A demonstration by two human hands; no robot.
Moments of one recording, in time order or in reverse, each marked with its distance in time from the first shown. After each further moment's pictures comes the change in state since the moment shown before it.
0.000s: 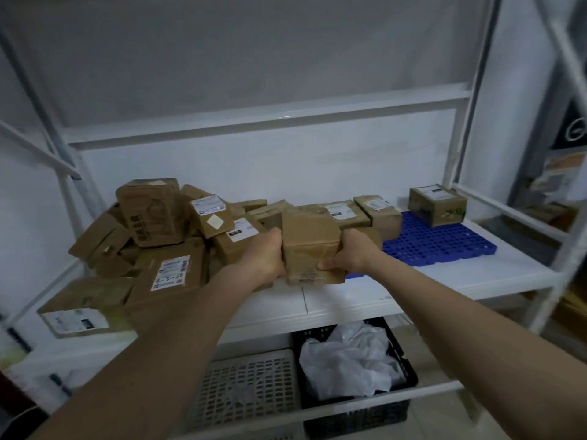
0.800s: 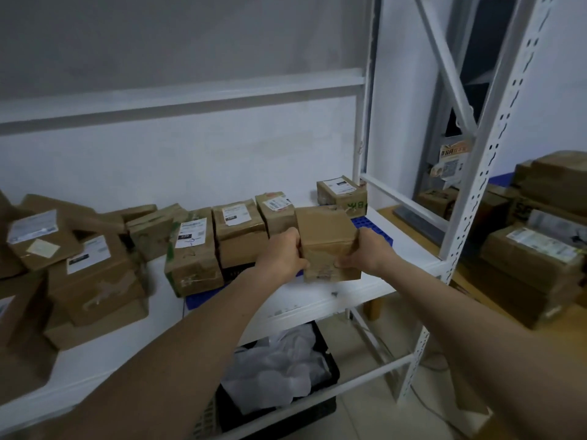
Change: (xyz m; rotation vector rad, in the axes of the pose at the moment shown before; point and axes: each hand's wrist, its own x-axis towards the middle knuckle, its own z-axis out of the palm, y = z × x) left_hand 0.117 0.227 0.159 -0.233 -0.100 0.157; right_hand 0.024 0.245 -0.146 -0.040 0.212 0.241
